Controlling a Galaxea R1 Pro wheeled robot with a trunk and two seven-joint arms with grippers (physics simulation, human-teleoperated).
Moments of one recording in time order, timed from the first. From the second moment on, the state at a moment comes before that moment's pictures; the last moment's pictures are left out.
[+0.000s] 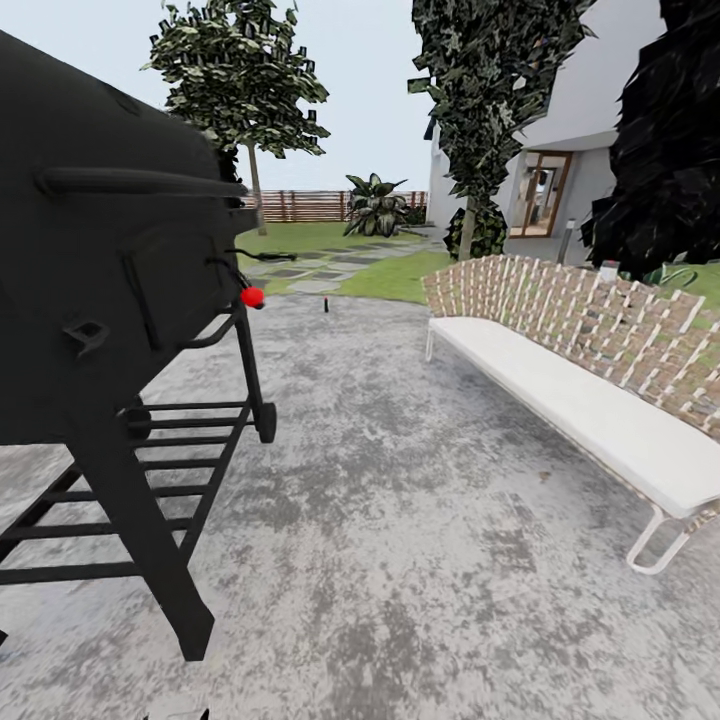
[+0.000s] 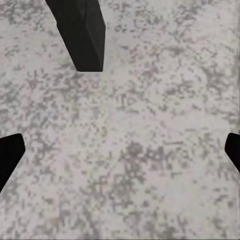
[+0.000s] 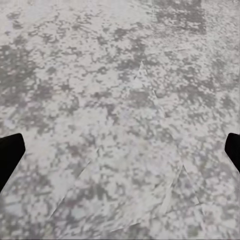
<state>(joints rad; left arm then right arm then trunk) -0.26 0.10 0.07 -0.33 0.03 -0.22 0.01 -0.01 -0.09 -0.04 -0.60 0.01 -0.40 0.00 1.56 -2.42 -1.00</state>
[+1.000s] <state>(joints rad) -0.26 0.11 0.07 -0.33 0.03 -0.22 0.01 -0.01 -0.09 -0.04 -0.60 0.01 -0.40 0.00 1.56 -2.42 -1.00</state>
